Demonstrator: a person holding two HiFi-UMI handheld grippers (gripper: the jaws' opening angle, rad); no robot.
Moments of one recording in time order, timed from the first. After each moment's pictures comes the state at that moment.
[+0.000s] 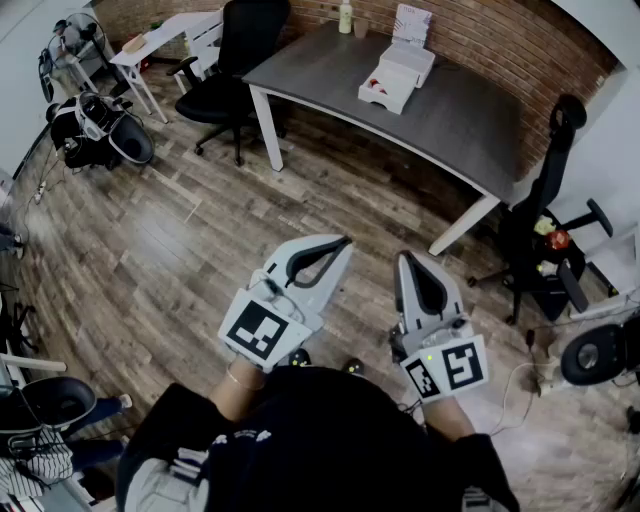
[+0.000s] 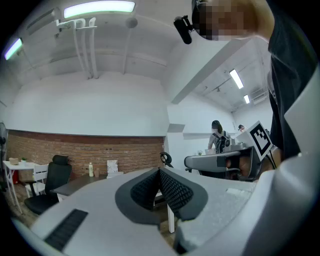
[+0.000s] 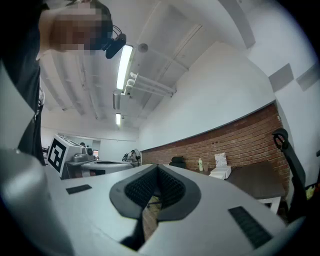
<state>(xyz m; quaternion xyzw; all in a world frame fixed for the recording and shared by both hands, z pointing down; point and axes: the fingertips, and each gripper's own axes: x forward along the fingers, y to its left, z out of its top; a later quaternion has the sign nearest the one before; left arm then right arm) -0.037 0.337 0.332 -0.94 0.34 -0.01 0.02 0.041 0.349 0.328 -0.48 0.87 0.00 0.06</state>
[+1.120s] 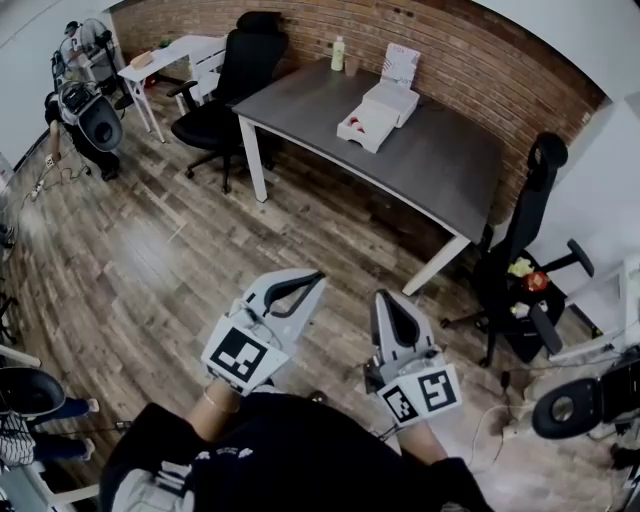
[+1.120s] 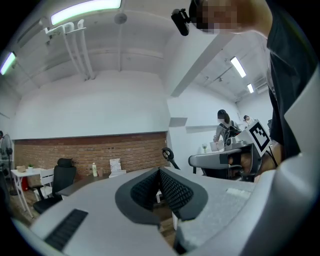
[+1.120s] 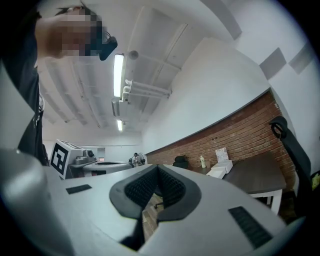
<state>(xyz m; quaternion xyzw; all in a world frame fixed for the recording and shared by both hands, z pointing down) 0.036 0.345 0.337 -0.93 0.37 -0.03 0.04 0.127 0.355 0.344 -0.45 0.88 -0.04 0.10</state>
